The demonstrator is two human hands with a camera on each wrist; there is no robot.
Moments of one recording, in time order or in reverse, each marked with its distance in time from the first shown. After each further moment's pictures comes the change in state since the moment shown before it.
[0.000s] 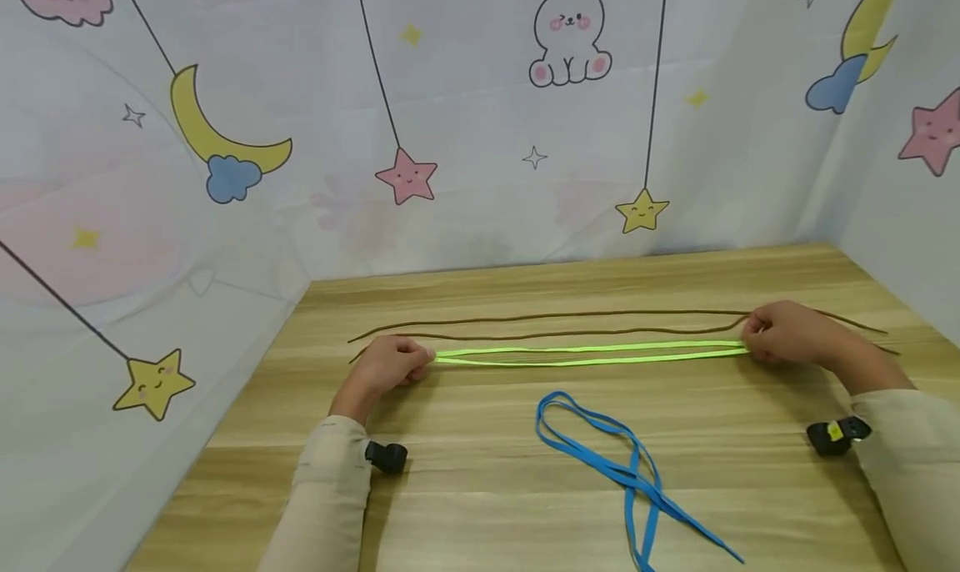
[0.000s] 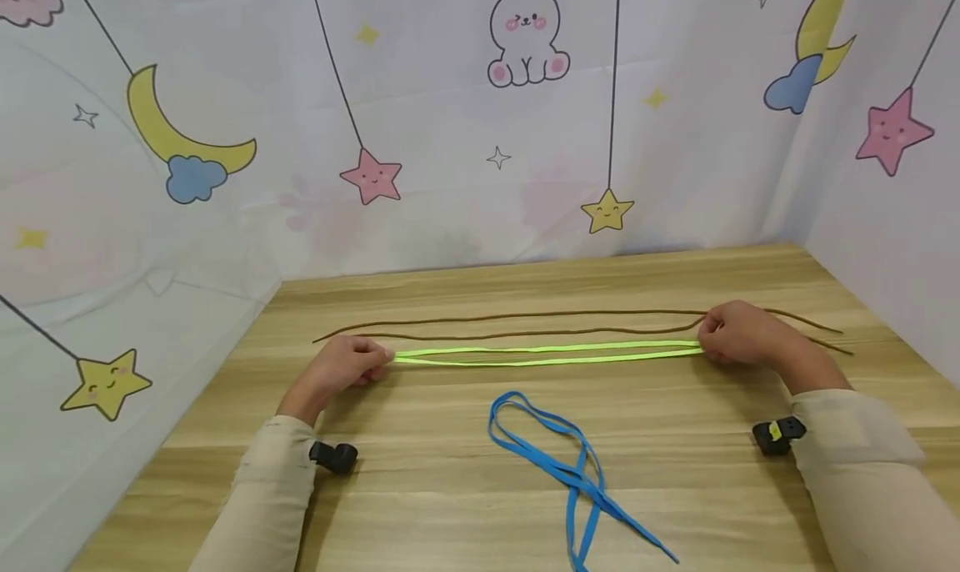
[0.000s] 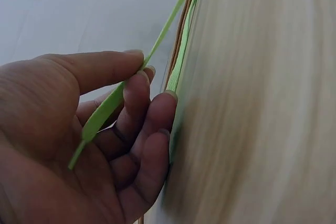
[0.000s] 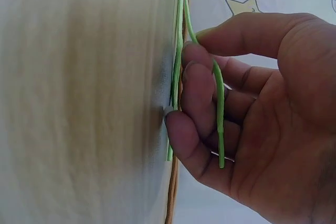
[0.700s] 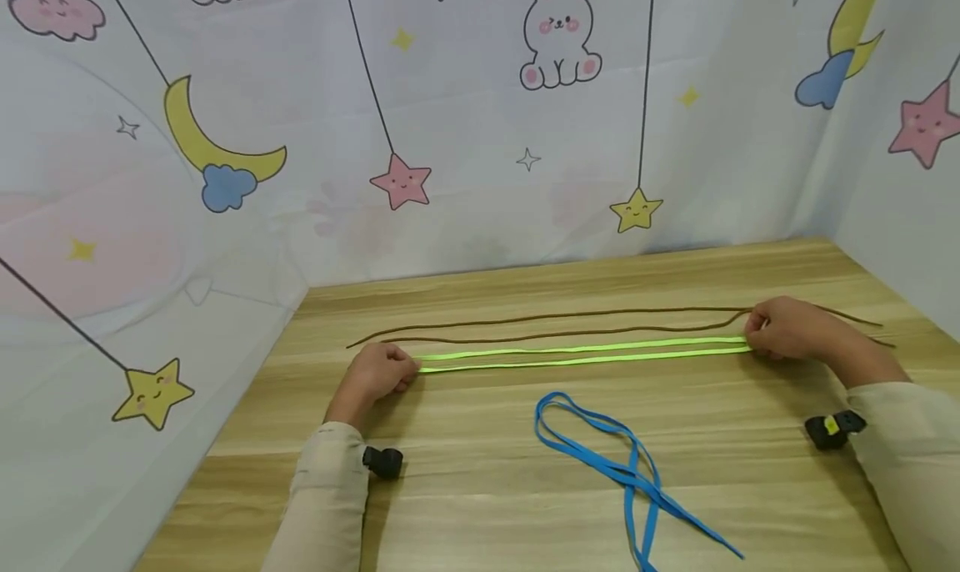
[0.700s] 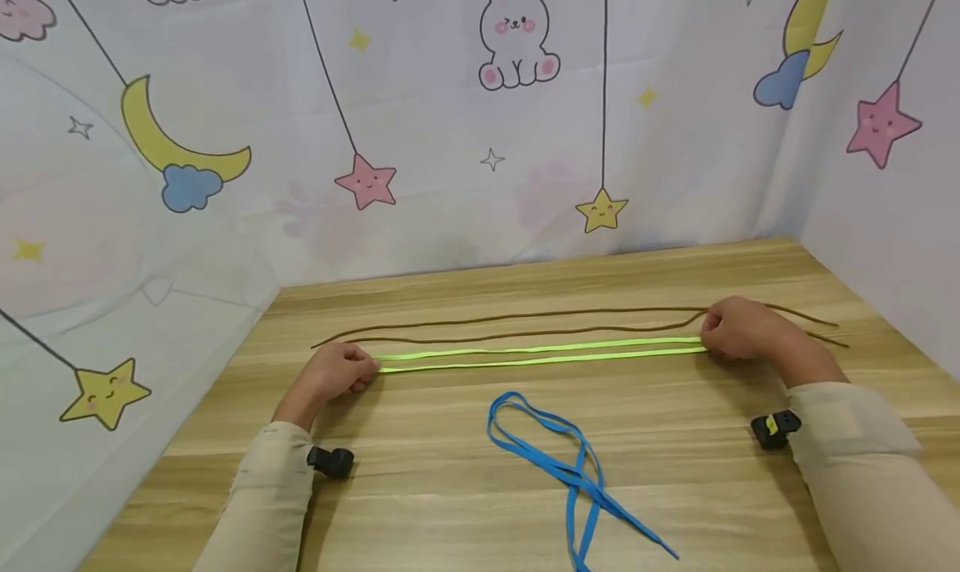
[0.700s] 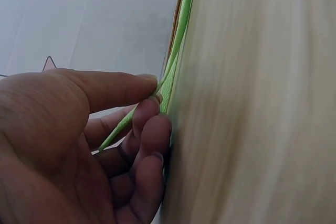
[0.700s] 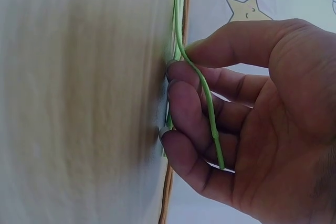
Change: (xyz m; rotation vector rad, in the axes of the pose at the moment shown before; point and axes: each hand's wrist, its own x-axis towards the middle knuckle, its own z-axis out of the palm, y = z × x) left_hand 0.000 0.000 -0.005 0.142 0.061 -0.087; right_hand -0.002 0.007 -0.005 -0.070 -0.006 0.012
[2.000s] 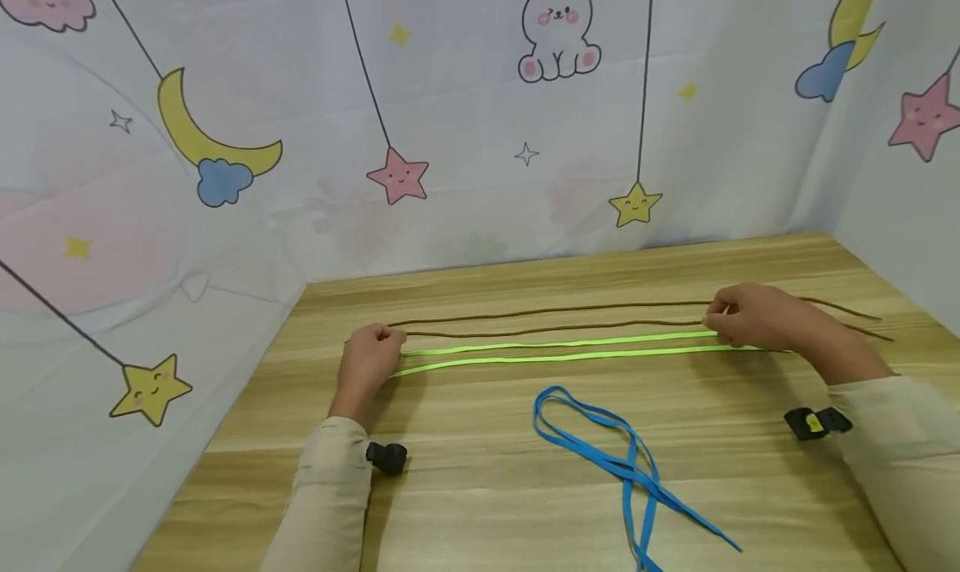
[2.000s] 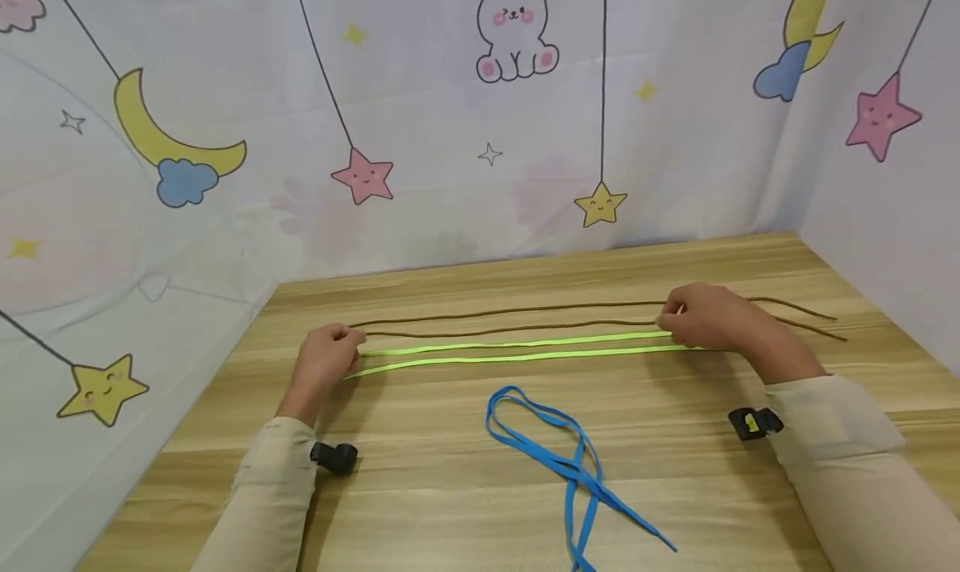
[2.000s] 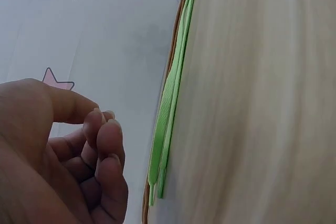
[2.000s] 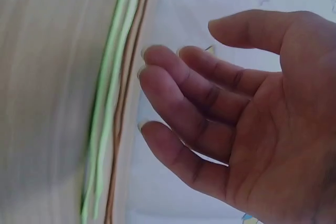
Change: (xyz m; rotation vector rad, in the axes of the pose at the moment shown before) left_hand -0.005 0.005 0.002 -0.096 0.237 0.038; right_hand -0.007 -0.060 0.003 -0.017 -0.002 -0.049
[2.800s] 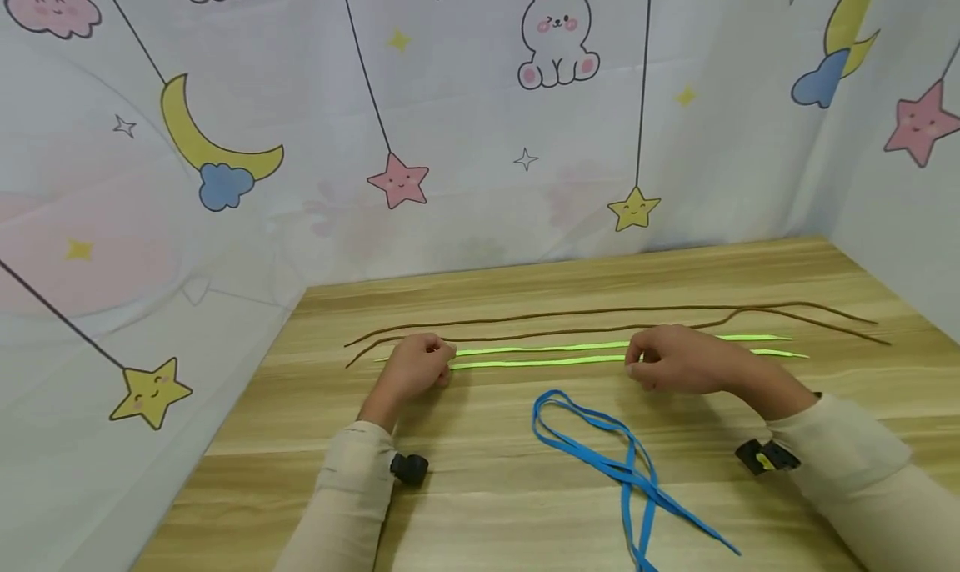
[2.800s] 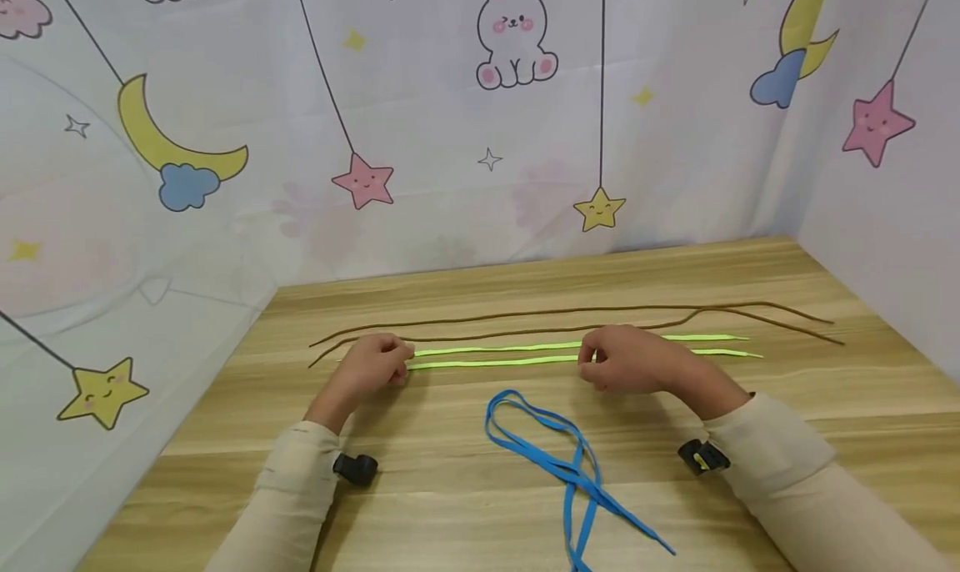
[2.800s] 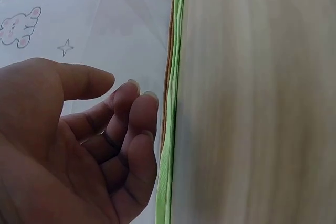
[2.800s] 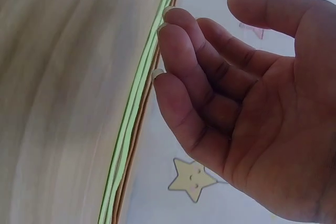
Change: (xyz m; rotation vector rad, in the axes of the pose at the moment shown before) left_hand -0.012 0.029 0.036 -0.021 -0.272 0.117; right_hand 0.008 -0.075 0.051 0.093 -0.142 -0.224
